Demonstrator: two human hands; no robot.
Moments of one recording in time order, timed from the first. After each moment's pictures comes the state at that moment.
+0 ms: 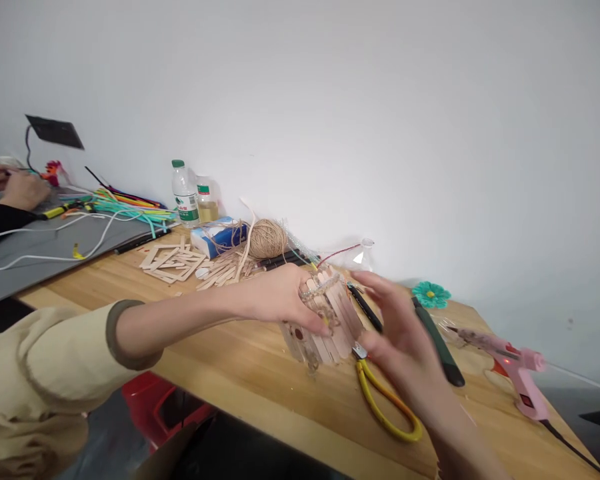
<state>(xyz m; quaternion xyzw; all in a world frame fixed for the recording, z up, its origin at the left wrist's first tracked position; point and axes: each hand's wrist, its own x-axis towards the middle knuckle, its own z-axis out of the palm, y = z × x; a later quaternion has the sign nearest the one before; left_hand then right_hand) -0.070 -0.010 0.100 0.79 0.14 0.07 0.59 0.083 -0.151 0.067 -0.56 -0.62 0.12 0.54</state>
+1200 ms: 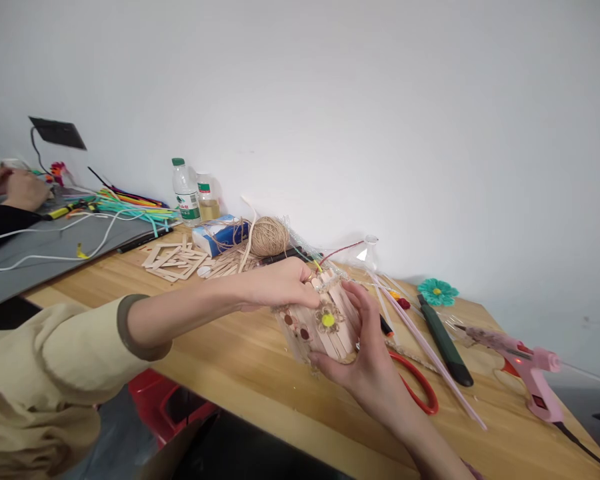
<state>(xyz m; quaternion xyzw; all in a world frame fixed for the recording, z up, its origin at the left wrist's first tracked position) -0.063 -0.005 0.099 0.73 0.20 0.05 0.65 0.066 -0.138 0.024 -0.59 -0.63 0.11 0.49</state>
